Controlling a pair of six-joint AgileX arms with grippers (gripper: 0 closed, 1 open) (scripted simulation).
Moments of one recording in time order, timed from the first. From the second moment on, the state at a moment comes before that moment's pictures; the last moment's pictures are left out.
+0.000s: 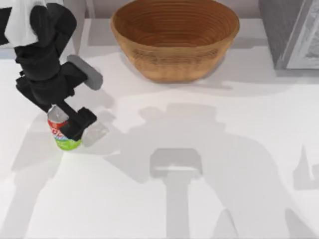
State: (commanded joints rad) left arm -0.25 2.01 1.47 -1.03 0.00 0.56; right arm 0.00 0.00 0.00 0.00 0.00 0.00
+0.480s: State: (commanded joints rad) left arm -0.25 2.02 1.46 -1.01 0.00 0.56; right arm 0.00 0.00 0.00 0.00 0.00 0.00
